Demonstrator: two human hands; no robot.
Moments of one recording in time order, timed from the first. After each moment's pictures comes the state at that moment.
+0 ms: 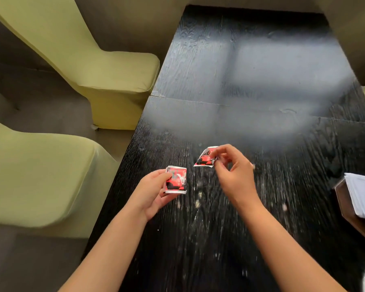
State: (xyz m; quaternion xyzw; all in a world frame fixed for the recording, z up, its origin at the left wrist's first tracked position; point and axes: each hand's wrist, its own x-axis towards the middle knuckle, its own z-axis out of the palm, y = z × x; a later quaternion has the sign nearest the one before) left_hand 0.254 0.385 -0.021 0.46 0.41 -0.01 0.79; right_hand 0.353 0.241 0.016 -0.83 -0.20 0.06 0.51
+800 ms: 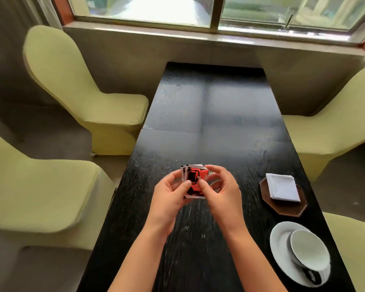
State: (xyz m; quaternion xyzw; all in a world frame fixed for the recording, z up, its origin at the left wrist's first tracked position) left_hand 0.178 0.240 0.184 0.56 0.23 0.13 0.79; right_hand 0.238 0.132 0.181 -0.79 -0.15 0.04 0.59
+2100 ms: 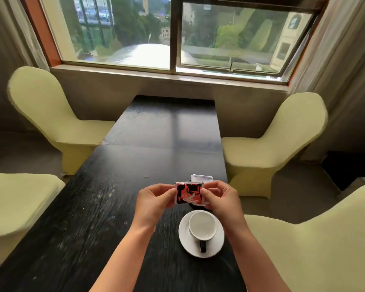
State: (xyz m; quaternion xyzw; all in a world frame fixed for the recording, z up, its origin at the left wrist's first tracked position) left_hand 0.182 -0.048 0.224 0.64 0.27 0.18 0.70; right_hand 0.258 -0.190 0.228 -0.73 -0.12 0.13 0.66
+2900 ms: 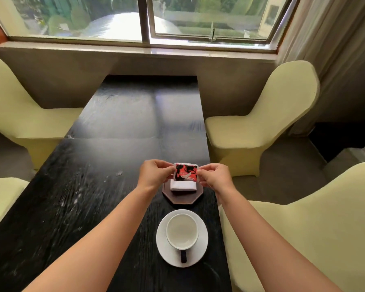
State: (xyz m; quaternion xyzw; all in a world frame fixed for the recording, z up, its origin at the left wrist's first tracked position) left_hand 0.357 -0.051 0.180 0.75 0.29 0.07 0.58; right_hand 0.413 -0.202 0.181 -0.78 0.04 0.19 0.59
